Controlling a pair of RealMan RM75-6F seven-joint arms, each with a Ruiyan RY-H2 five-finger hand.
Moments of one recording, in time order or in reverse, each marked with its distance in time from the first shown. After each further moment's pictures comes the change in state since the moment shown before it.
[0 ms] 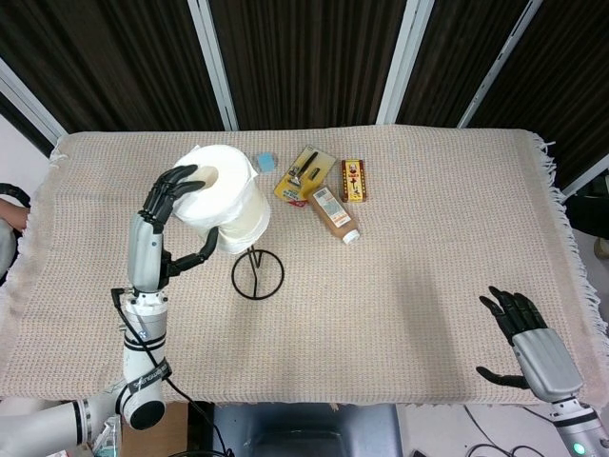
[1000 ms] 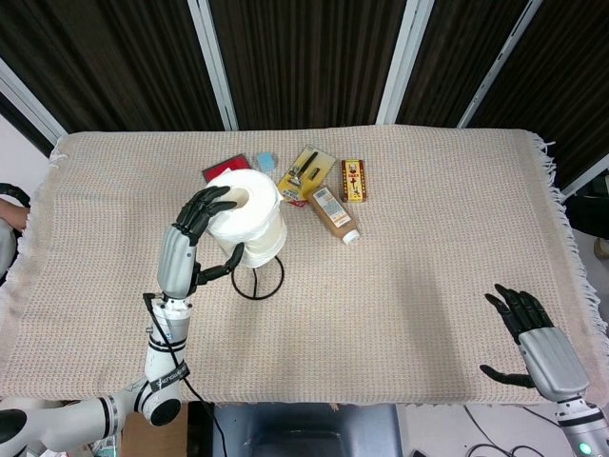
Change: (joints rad) left arm -0.046 -0.117 0.099 0.212 0.013 0.016 -0.066; right arm -0.005 0.015 0.005 -0.001 0.003 0.009 0.029
